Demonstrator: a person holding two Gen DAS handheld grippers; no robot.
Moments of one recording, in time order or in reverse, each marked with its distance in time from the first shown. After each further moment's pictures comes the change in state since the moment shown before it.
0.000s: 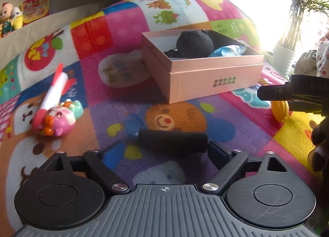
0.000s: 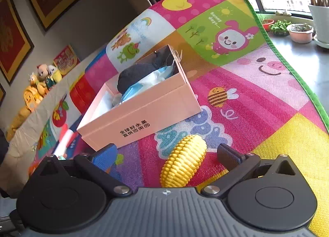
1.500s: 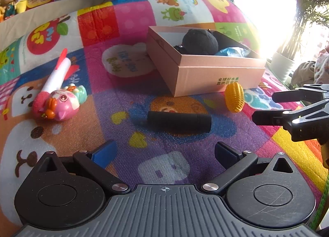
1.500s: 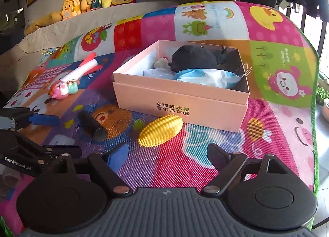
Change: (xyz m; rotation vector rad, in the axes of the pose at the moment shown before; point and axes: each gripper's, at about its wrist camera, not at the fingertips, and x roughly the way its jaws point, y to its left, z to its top) left arm -0.002 0.015 -0.006 -0.077 0.014 -0.043; right arm -0.002 0.051 0.000 -0.554 0.125 0.064
